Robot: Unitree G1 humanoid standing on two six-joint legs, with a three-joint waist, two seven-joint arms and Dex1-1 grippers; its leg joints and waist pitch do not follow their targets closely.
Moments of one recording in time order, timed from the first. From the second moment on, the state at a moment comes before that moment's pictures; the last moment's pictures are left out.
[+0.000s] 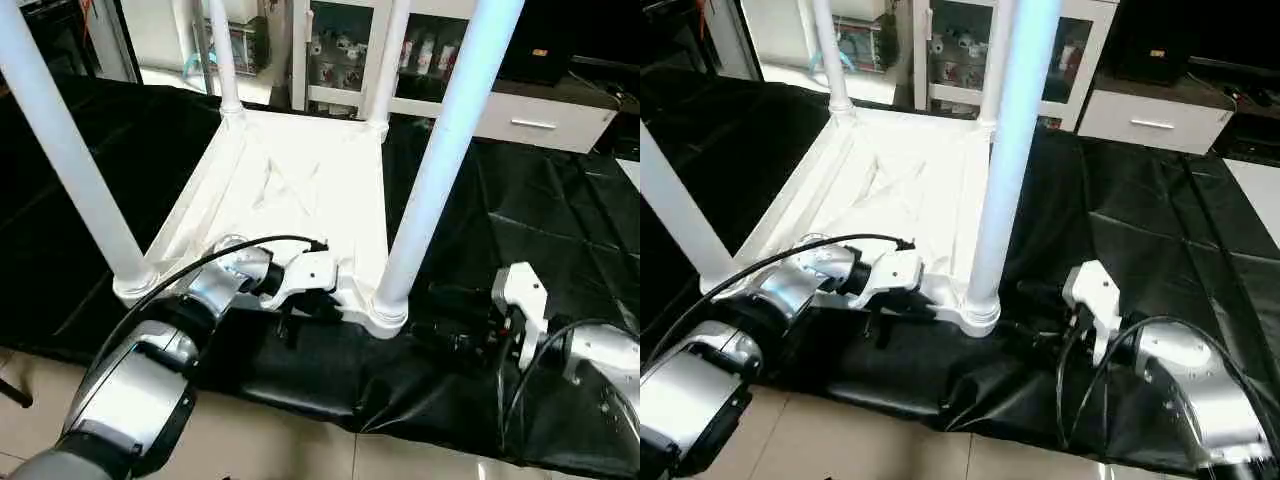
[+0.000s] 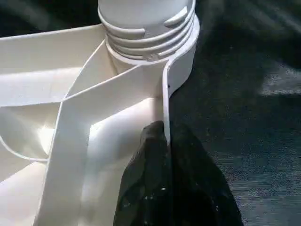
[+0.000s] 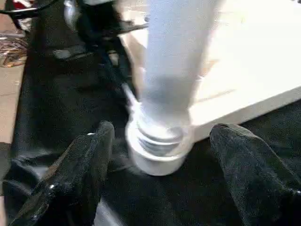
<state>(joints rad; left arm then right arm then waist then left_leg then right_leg) -0.83 0.25 -0.39 1.01 0.18 -0.30 -1.28 -0.09 -0.60 0.02 0.01 0.35 0.18 1.01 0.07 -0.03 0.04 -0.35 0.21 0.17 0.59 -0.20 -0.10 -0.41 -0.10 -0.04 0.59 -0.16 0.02</state>
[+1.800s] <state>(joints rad) -0.72 0.26 -0.40 0.78 0.17 -0.18 -1.32 -0.35 -0.53 0.22 0.33 0.25 0.12 1.24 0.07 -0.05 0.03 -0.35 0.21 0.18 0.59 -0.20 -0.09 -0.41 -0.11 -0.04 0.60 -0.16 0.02</state>
